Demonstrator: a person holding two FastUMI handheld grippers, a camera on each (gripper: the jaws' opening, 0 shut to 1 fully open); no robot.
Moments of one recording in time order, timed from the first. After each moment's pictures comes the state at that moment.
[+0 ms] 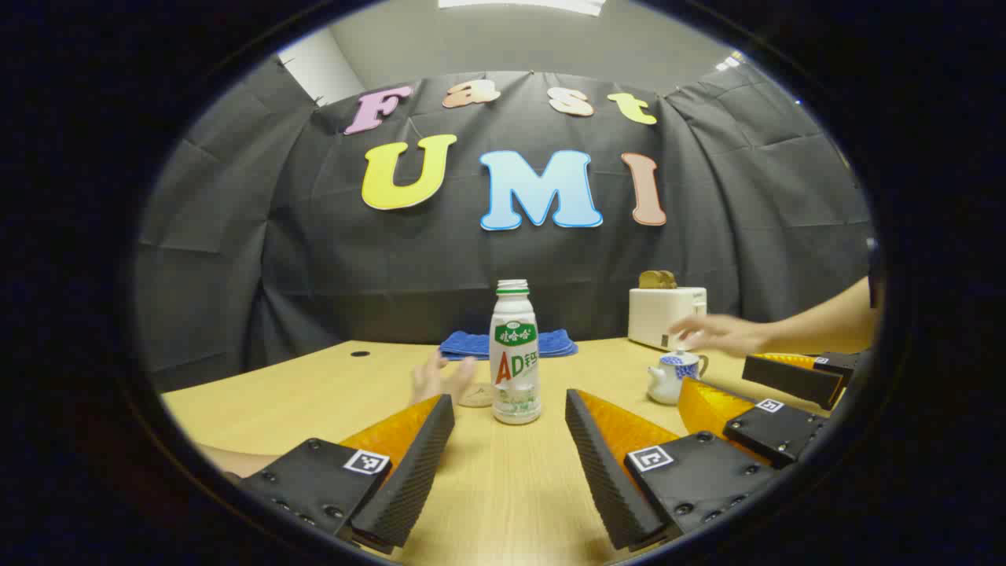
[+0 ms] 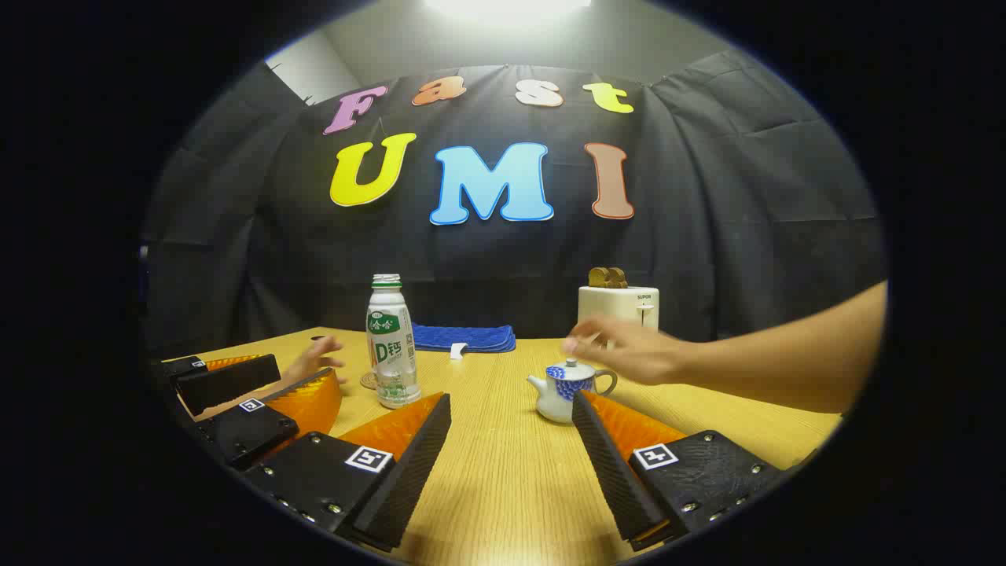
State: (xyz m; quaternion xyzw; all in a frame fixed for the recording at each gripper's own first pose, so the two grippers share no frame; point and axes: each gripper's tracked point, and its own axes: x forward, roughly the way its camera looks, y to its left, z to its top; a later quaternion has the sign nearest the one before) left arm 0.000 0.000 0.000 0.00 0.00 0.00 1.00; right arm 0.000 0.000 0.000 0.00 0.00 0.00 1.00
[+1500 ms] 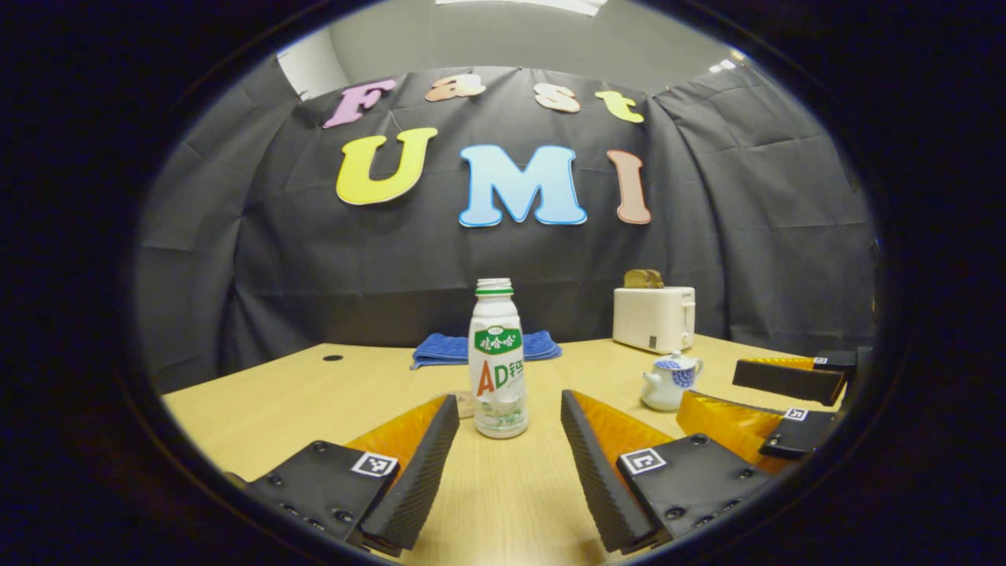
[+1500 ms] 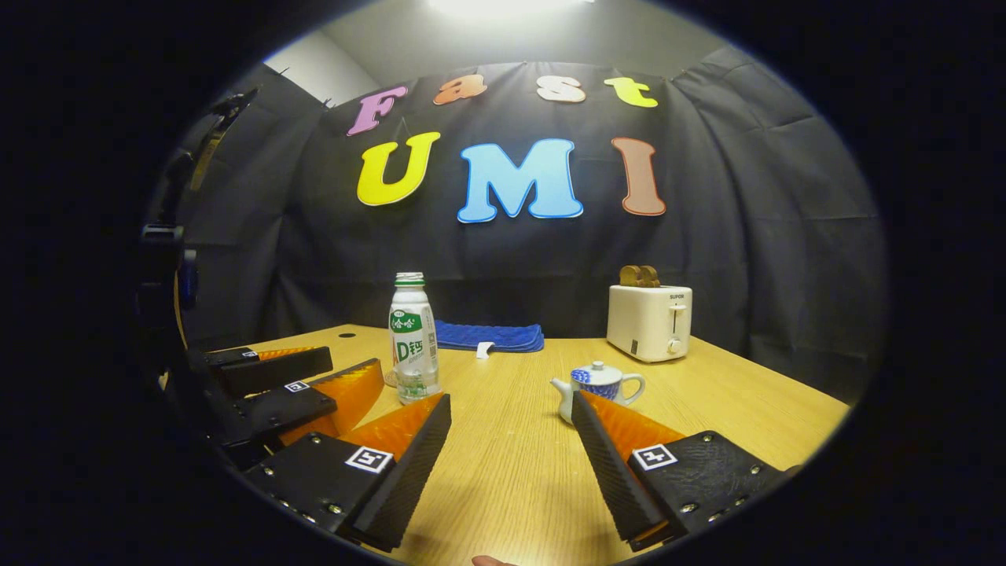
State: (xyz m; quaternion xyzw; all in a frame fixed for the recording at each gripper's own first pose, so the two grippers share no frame) left arm 0.043 -0.009 0.000 0.00 0.01 -0.04 1.00; right arm 0.017 0.004 0.003 0.00 0.01 0.07 1.00
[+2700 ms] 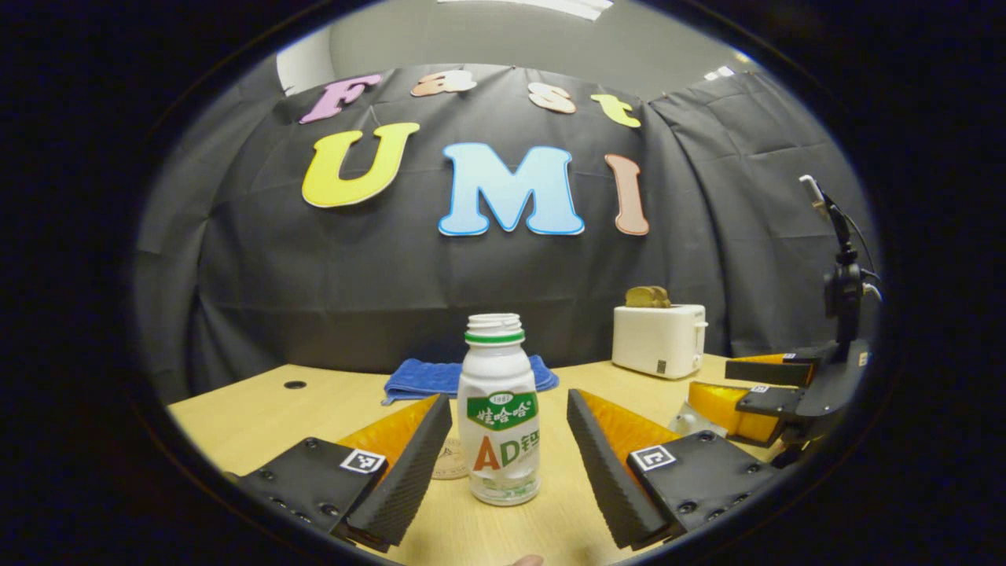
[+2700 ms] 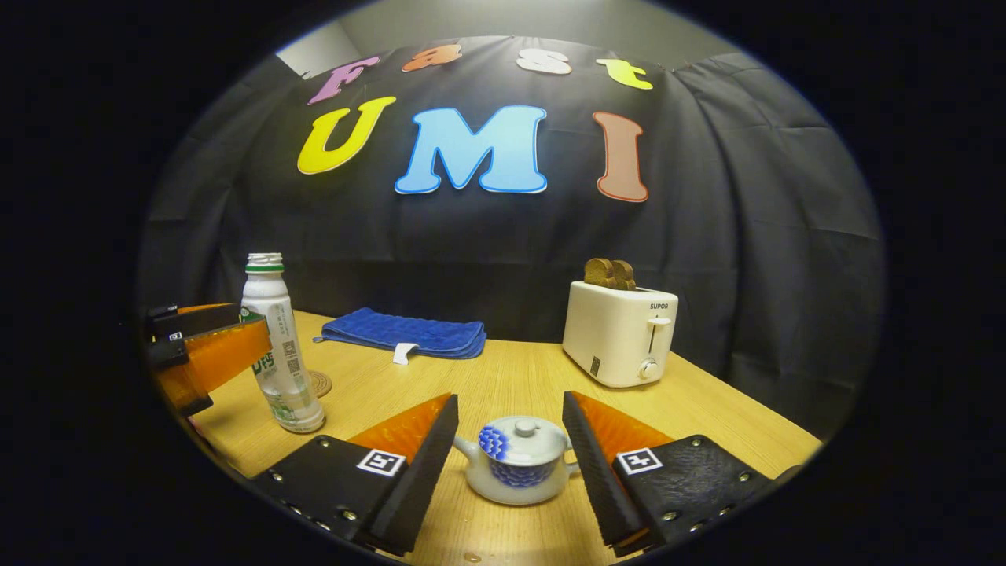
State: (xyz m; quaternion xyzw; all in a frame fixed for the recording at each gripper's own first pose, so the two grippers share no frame) left arm 0.145 -0.009 0.030 0.00 -0.02 -0.10 0.99; right arm 0.148 -0.065 0.004 -0.04 0.04 -0.01 1.00
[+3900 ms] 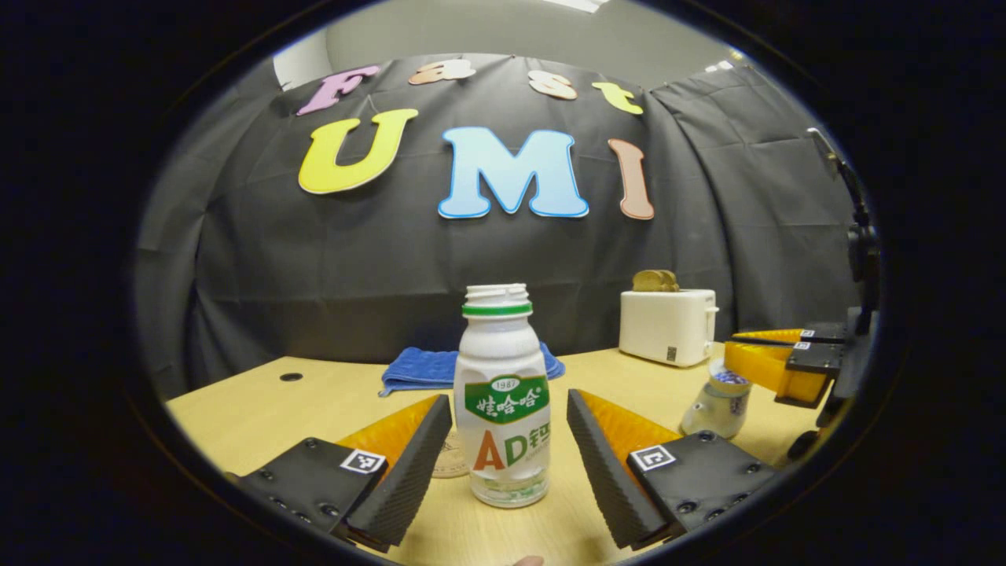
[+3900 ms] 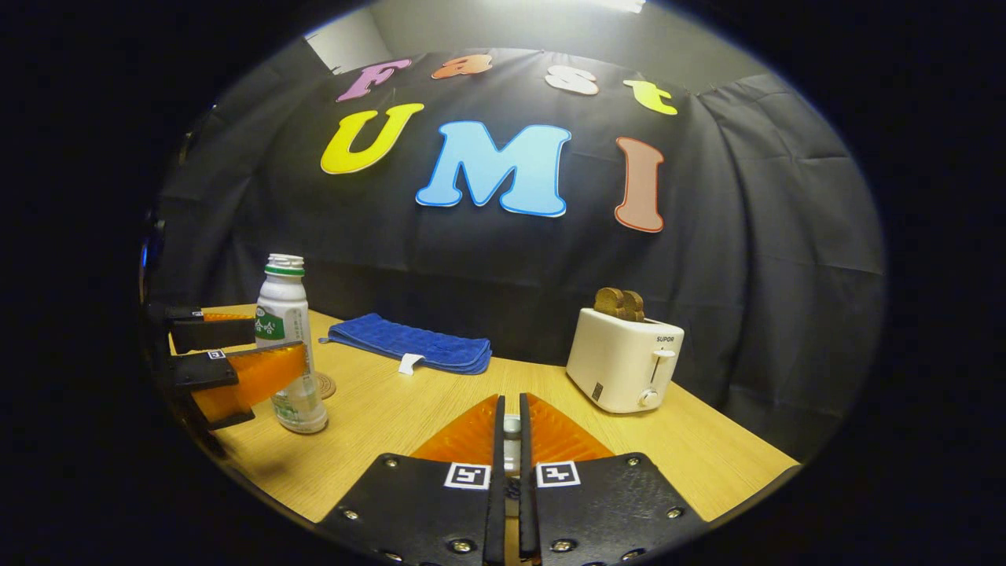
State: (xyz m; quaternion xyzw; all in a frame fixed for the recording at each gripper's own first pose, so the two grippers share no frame) left arm 0.169 -0.004 0.005 0.00 0.00 -0.08 1.00; right arm 0.142 -0.052 0.023 -0.08 0.00 0.01 1.00
